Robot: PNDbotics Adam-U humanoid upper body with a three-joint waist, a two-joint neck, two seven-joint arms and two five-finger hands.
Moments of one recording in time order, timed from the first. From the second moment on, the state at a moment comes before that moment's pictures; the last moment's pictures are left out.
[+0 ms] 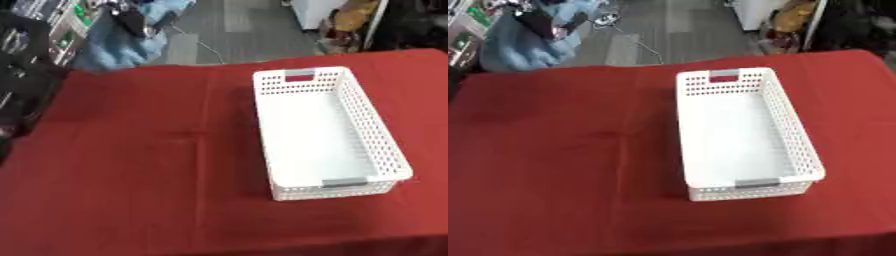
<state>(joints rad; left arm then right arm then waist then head) -0.94 0.65 -0.25 -1.37 -1.01 0.03 -0.61 -0.26 -0.40 -0.23 -1.98 -0.28 -0.45 0.08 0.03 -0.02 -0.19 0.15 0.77</state>
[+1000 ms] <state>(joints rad) -1.03 0.26 -0.30 -1.25 -1.12 -0.01 -0.52 -0.30 -0.37 -0.21 -1.98 -0.32 -0.47 0.09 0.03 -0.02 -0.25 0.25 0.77</state>
